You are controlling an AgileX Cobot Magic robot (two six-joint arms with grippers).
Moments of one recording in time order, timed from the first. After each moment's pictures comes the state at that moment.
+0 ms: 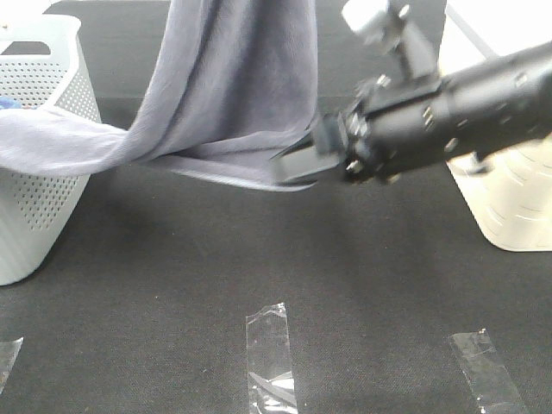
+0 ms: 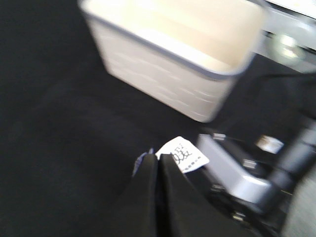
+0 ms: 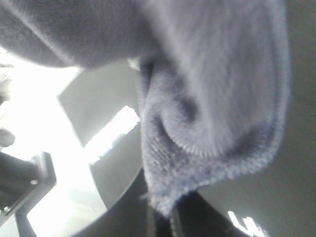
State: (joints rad) left arm -0.60 1.71 -2.05 -0.30 1.08 0.26; right arm 0.44 1.50 -0.82 1.28 0.67 -1.14
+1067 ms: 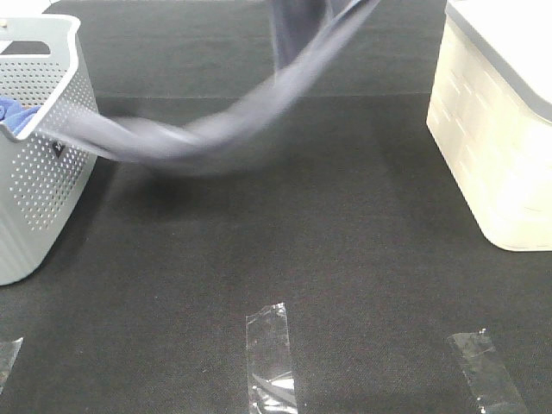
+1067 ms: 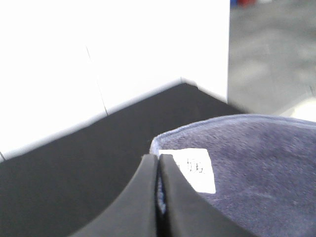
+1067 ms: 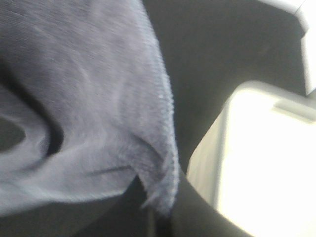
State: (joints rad) left arm -0.54 1.97 -2.19 0.11 0.43 -0.02; right arm 0.44 1.61 -1.72 -0.40 0.79 0.17
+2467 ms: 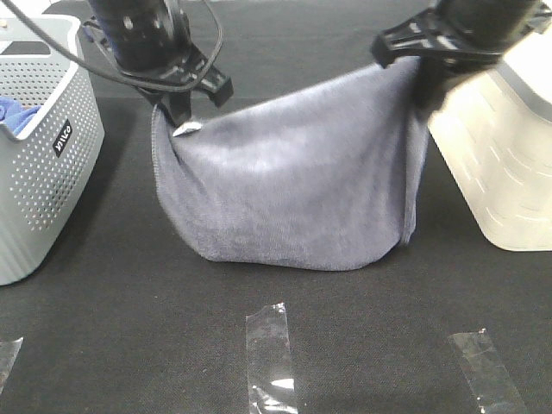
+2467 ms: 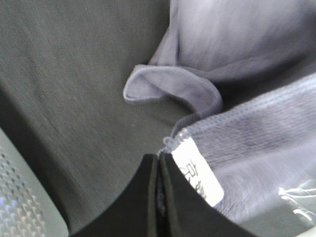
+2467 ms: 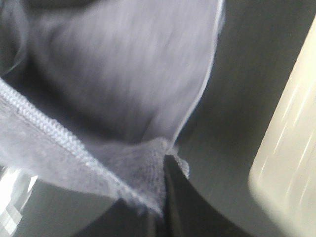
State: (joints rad) left arm -0.53 1.93 -1.70 0.07 1.07 0.03; right arm 0.44 1.63 -1.41 -0.07 0.99 0.03
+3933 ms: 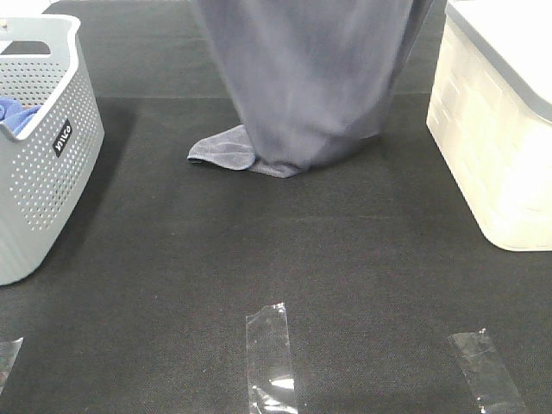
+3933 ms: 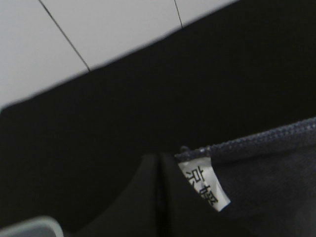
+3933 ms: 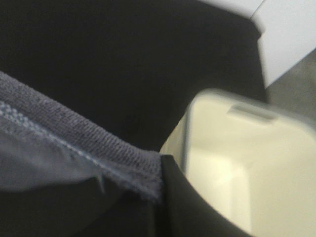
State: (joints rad) left arm -0.47 1.98 -2.14 0.38 0.77 -0.13; right arm 0.44 1.73 -1.90 -0.47 1.00 0.16
